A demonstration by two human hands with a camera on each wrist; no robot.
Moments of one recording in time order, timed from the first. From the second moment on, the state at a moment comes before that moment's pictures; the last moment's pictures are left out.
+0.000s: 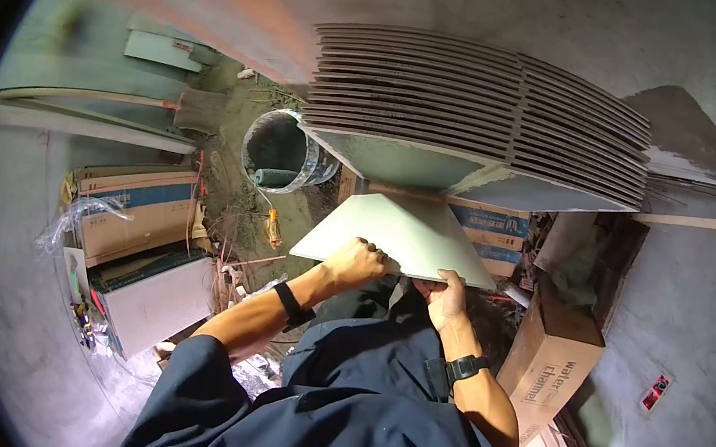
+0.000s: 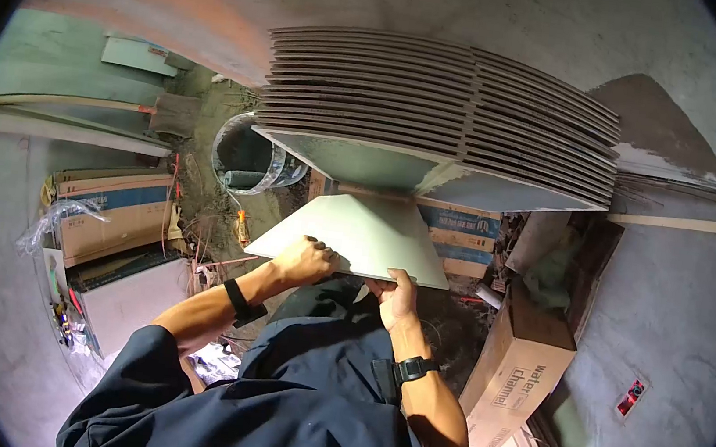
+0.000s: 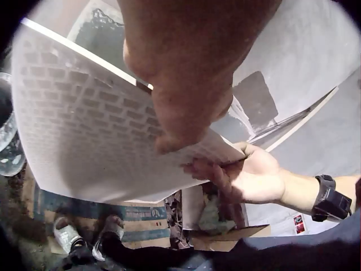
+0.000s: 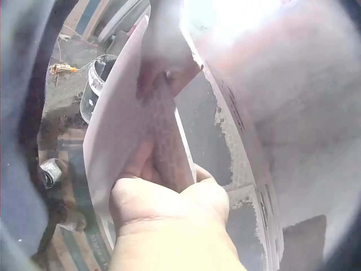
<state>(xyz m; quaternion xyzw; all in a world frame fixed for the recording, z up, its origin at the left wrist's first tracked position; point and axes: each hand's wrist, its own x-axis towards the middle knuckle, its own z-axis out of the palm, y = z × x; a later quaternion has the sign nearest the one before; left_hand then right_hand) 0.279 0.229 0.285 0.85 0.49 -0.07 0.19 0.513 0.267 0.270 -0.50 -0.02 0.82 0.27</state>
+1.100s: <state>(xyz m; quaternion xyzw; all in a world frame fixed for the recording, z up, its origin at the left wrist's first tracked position) 0.259 0.256 0.288 0.86 0.47 -0.06 0.18 0.497 0.285 0.265 -0.50 -0.03 0.82 0.27</state>
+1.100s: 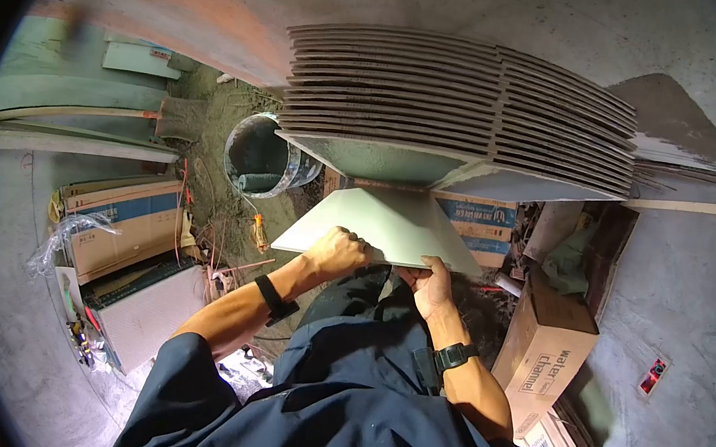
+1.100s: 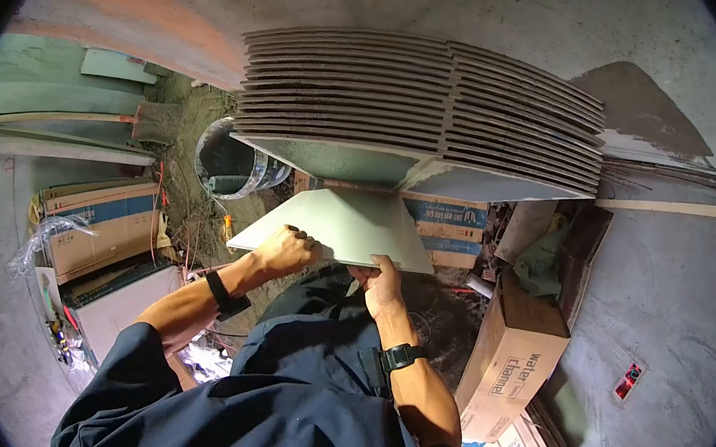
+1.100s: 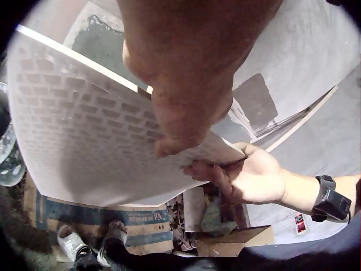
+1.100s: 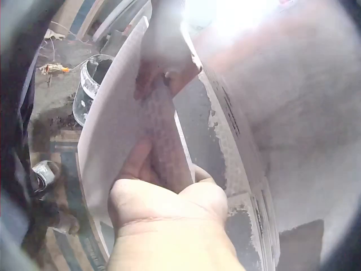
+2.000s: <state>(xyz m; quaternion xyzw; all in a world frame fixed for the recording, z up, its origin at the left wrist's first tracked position) 0.249 0.267 0.281 0.86 0.46 -0.12 0.17 0.486 0.296 0.259 -0.50 -0.04 0.82 0.27</state>
